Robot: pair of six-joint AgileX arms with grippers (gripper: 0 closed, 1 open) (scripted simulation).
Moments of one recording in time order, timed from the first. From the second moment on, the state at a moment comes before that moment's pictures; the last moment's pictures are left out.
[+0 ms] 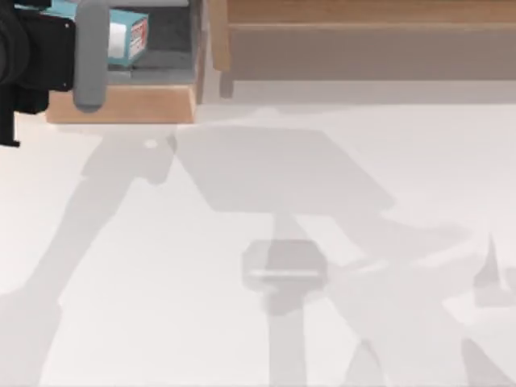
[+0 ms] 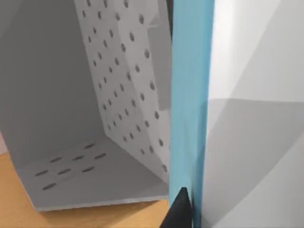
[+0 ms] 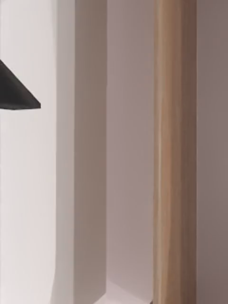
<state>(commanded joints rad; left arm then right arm) -0.27 1.31 1.10 -0.36 -0.22 1.59 0.00 0.00 0.00 0.00 0.00 0.00</state>
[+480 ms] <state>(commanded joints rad) -0.13 1.30 0.71 0.14 -0.20 1.54 0.00 0.00 0.00 0.00 0.00 0.00</state>
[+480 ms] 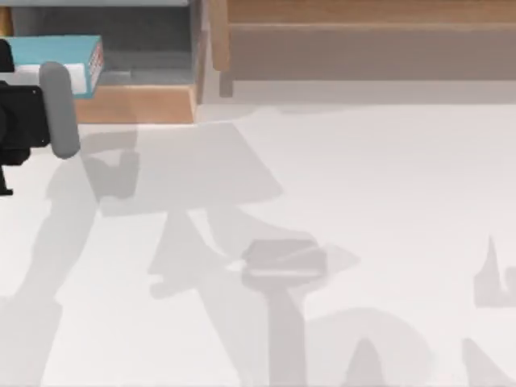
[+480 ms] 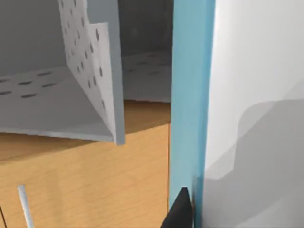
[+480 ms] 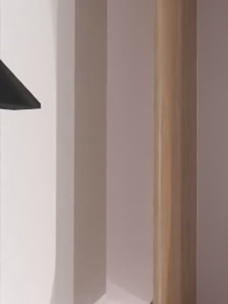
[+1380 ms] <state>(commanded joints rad) -0.15 1.59 0.57 0.78 -0.15 1.53 0.00 0.00 0.00 0.00 0.00 0.00</state>
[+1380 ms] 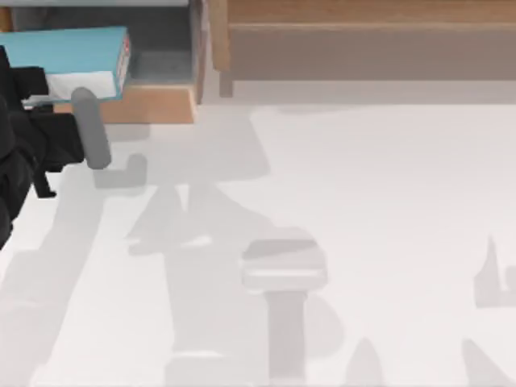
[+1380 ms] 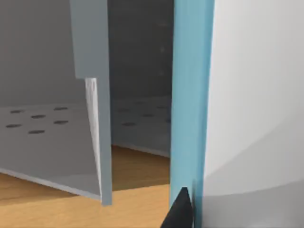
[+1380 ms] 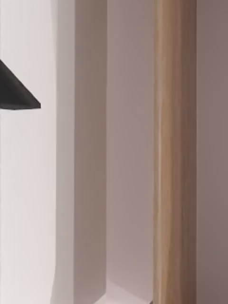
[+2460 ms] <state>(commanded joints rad) -0.22 1.75 0.72 0.77 -0.15 1.53 0.00 0.00 0.00 0.00 0.00 0.00</state>
